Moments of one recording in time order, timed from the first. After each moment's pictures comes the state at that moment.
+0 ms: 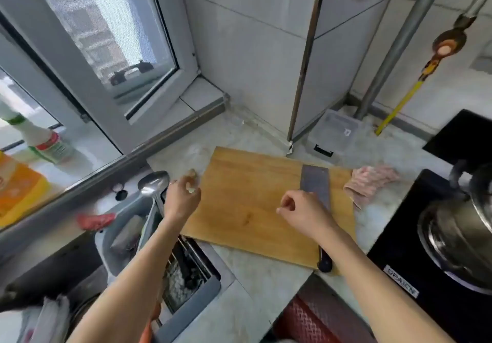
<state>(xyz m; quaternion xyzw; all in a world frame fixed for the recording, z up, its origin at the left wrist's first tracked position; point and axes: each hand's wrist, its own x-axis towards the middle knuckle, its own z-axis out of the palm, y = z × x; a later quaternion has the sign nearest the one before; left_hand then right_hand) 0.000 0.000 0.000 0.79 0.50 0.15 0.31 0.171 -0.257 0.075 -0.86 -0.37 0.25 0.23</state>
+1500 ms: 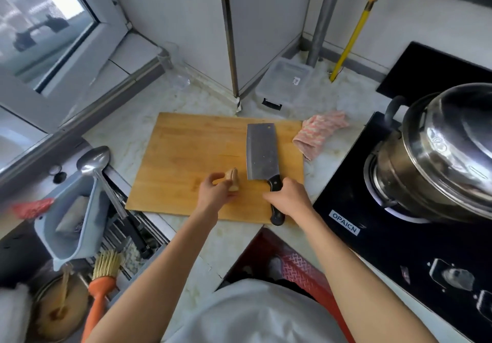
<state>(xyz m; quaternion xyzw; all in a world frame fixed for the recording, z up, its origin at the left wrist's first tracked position) 0.094 -0.201 0.001 0.52 0.54 0.07 0.66 0.200 -0.350 0.013 -0.88 -0.11 0.38 0.26</state>
